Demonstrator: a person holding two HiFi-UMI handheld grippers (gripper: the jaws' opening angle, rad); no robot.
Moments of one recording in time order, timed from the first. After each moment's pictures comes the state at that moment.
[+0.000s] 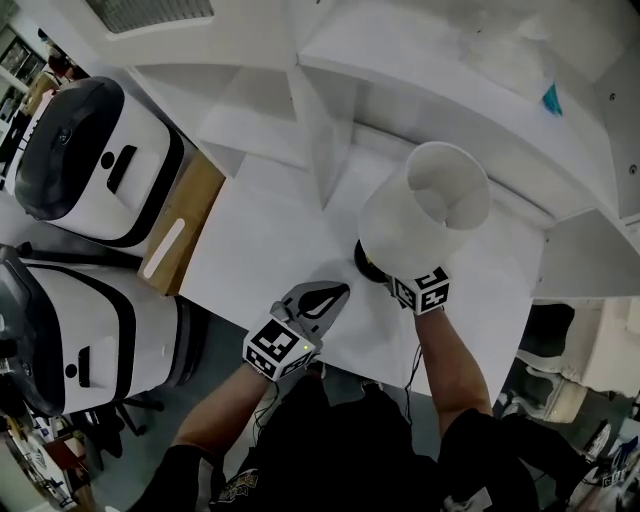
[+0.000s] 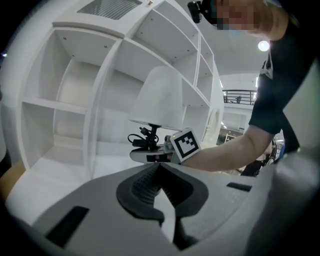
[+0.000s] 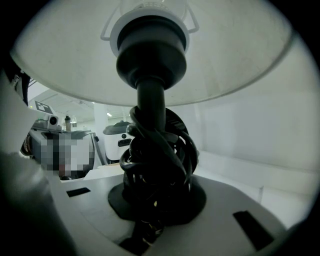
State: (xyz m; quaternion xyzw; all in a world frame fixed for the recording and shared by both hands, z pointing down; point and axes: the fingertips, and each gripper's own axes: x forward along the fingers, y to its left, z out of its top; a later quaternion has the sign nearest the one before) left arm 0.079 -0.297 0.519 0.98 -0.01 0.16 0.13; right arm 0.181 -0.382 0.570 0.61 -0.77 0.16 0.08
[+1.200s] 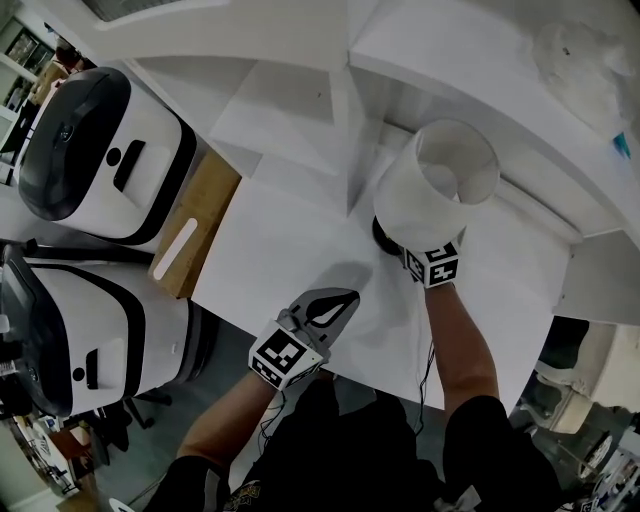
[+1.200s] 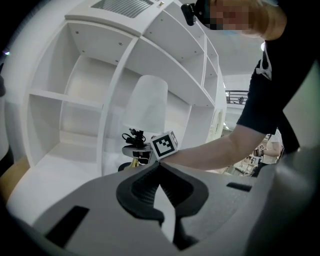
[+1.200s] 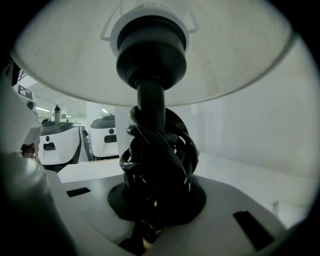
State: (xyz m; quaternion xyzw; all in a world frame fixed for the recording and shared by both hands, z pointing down) left arm 0.065 -0.334 0.541 0.98 -0.02 0.17 0.13; right arm 0.214 -0.473 0.613 0.63 -0.76 0.13 0.10
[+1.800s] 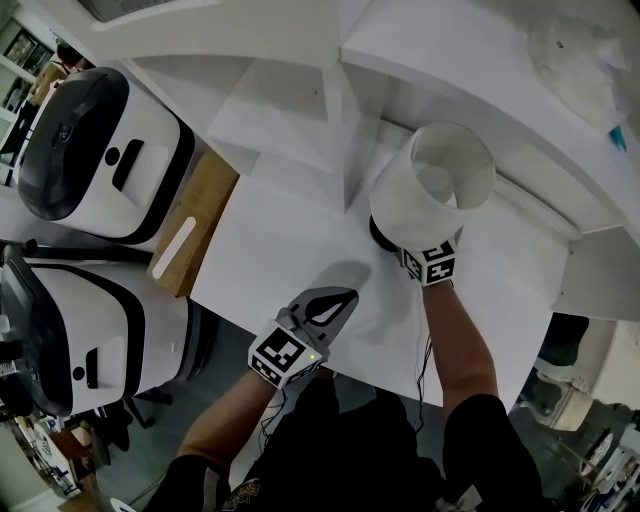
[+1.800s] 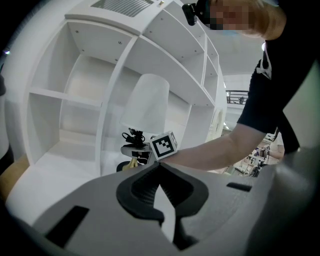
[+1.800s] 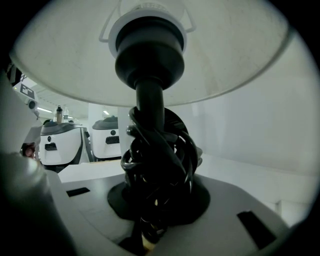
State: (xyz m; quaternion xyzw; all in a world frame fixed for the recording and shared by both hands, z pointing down) left arm 0.066 -0.328 0.542 0.98 -0.02 0.17 0.14; right arm 0.209 -0.470 0.614 0.63 -0.76 0.12 0.09
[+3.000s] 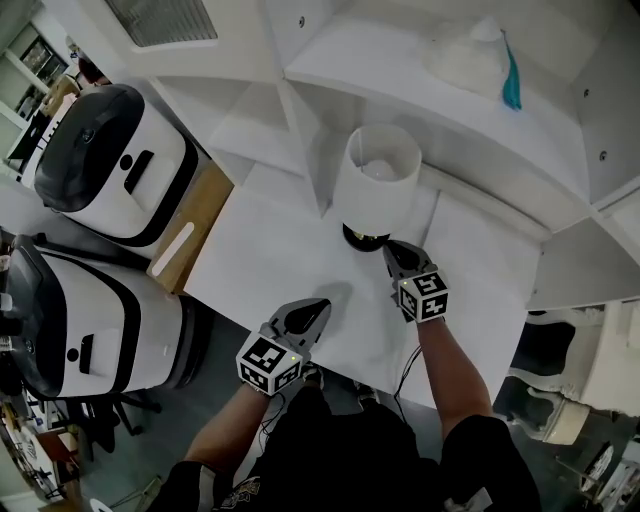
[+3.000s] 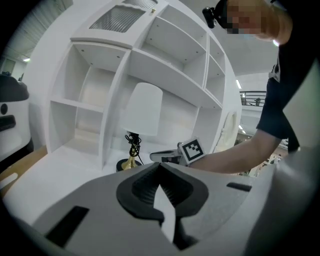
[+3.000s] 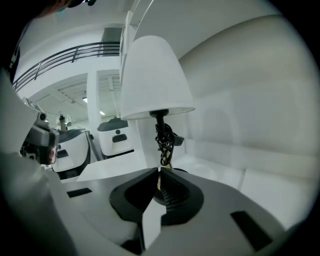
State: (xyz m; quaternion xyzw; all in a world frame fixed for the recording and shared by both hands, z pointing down) left arm 0.054 -0.272 0.524 0.97 -0.12 0.16 0.16; right arm 0.219 -0.338 0.605 0.63 -0.75 0.19 0.09
